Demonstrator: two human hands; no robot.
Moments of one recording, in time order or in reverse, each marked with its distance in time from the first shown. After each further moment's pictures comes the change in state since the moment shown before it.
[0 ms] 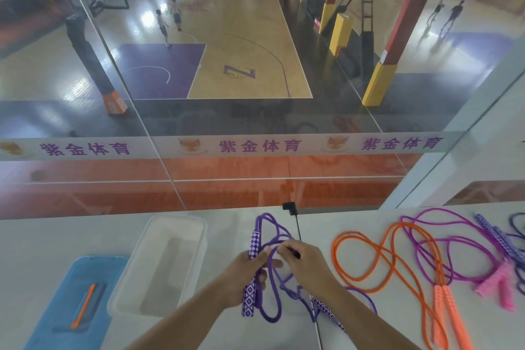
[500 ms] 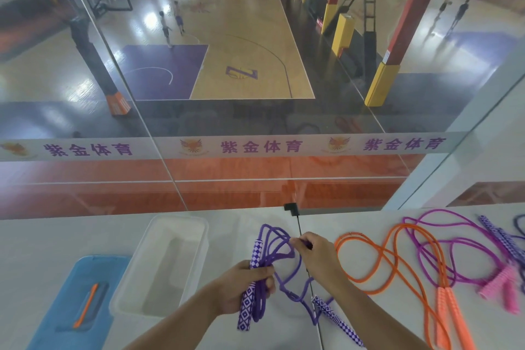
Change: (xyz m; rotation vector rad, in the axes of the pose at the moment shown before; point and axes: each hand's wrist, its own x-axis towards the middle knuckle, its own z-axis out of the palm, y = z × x) left_hand -0.012 -0.006 -0.012 -0.148 -0.211 -0.078; right_hand 0.017 0.016 -0.015 -0.059 0.104 0.114
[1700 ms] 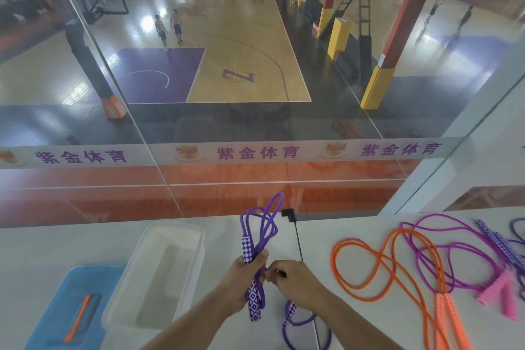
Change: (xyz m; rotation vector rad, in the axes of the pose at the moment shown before) left_hand 0.032 0.003 0.009 0.002 0.340 0.180; right_hand -0.013 -0.020 0.025 -0.038 -0.413 -0.012
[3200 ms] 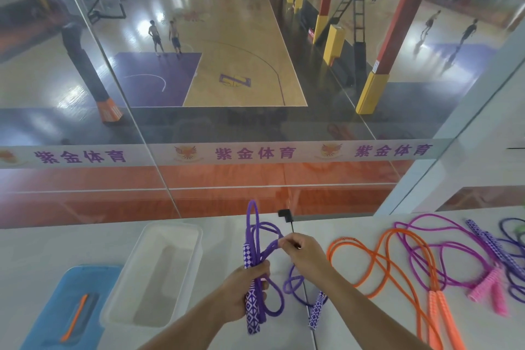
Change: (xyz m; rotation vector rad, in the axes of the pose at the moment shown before) left_hand -0.018 -0.007 0.000 -0.091 -0.081 -0.215; right_hand 0.004 0.004 -0.032 0.128 0.320 -0.036
